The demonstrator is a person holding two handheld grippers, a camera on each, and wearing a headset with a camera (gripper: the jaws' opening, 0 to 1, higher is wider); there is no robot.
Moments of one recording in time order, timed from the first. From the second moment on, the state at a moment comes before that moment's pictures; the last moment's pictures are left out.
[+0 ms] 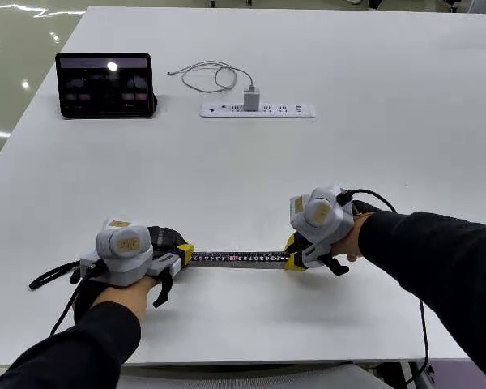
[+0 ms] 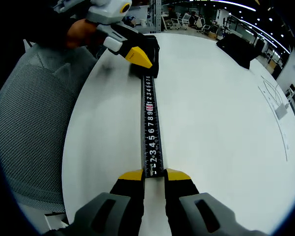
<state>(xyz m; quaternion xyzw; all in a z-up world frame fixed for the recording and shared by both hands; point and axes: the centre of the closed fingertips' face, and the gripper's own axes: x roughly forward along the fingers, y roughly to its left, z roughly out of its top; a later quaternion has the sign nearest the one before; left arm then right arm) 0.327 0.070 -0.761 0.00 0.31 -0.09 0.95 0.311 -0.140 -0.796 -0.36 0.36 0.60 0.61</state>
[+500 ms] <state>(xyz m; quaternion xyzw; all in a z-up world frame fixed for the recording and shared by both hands) 0.326 0.070 -0.760 0.00 0.31 -0.09 0.95 0.314 -0.129 -0.795 -0.35 0.36 0.60 0.62</state>
